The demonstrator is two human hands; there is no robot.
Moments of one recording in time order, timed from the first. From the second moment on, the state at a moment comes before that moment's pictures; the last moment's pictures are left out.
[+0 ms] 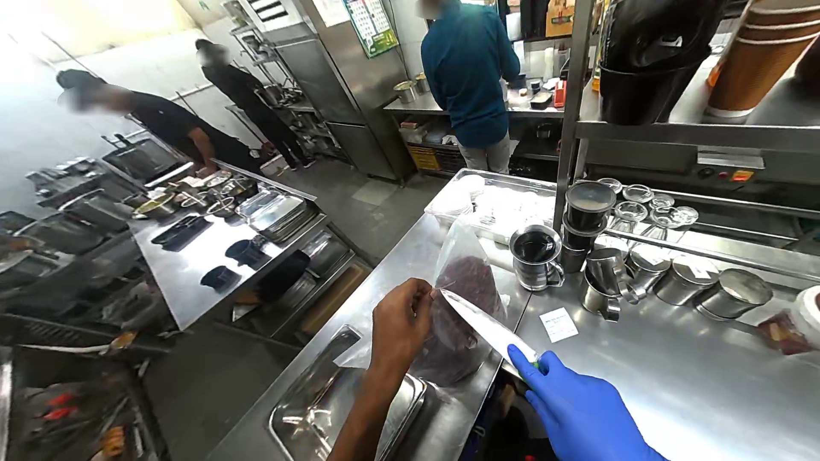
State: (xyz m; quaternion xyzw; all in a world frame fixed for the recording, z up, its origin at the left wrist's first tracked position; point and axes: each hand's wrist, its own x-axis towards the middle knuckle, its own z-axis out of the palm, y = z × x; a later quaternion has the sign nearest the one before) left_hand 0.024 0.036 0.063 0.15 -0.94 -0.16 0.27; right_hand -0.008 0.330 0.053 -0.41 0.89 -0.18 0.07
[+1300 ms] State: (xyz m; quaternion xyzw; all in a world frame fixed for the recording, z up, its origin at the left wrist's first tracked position) left_hand 0.010 0.074 0.064 0.10 -0.98 -0.01 0.16; right_hand -0.034 0.303 0.113 -0.34 0.94 -0.08 0.05
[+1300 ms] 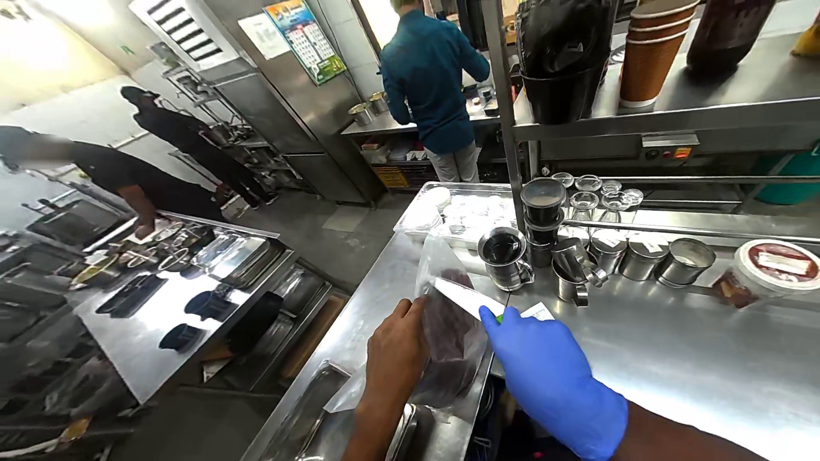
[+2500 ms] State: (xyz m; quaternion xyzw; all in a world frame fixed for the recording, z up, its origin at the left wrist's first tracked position) left_hand 0.003 0.099 0.101 0.21 -0.97 0.04 -0.08; right_hand -0.084 0.304 0.126 -0.31 0.95 -0.07 -0.01
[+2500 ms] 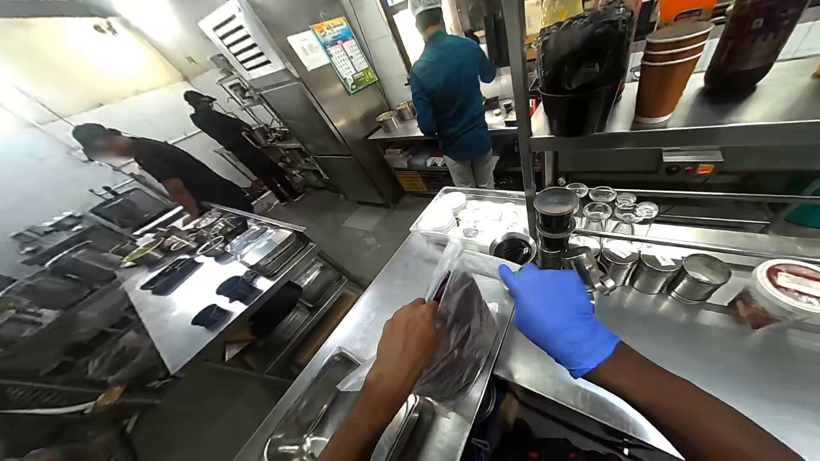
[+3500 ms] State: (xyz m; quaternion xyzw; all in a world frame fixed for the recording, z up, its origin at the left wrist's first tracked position) left_hand -0.003 0.033 0.031 0.23 -0.95 -0.12 0.15; right_hand -0.102 0.290 -0.156 -0.32 0.88 -0.33 0.15
